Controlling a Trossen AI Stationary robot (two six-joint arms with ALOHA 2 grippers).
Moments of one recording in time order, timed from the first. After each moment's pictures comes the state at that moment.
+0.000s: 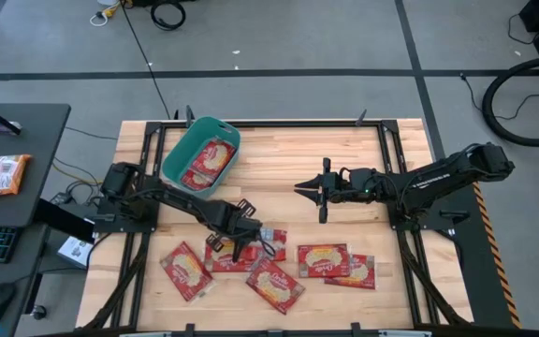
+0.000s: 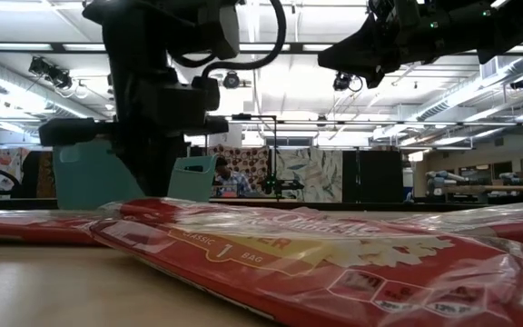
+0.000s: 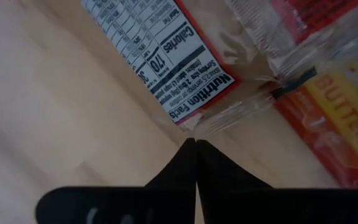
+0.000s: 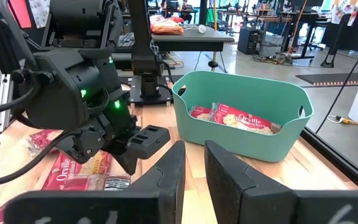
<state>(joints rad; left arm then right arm) -0.23 1.83 1.14 -0.74 -0.24 0.54 0.06 1.19 0.49 0.58 0.21 0.00</state>
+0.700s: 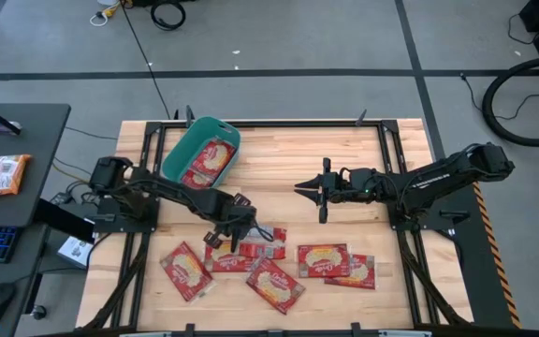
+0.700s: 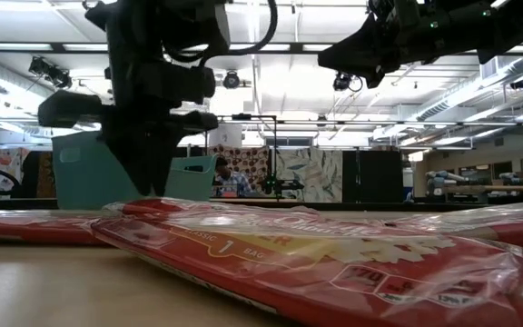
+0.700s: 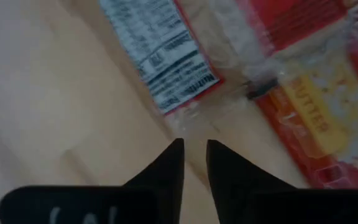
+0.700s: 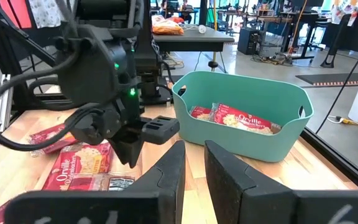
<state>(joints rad) -0.16 1.72 1.06 -0.69 -0.07 0.48 0.06 1.19 0.49 0.58 0.21 0.00</state>
